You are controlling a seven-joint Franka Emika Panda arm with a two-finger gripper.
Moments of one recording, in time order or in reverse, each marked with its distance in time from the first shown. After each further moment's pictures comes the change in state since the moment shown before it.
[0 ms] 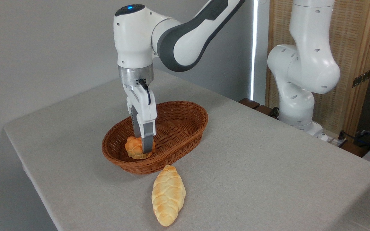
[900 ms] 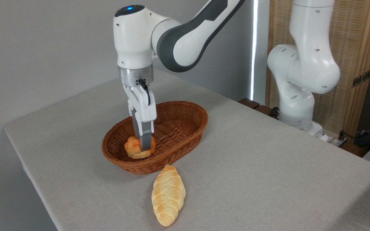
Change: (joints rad) arm -0.001 0.002 -0.001 0.003 0.000 0.000 0.001
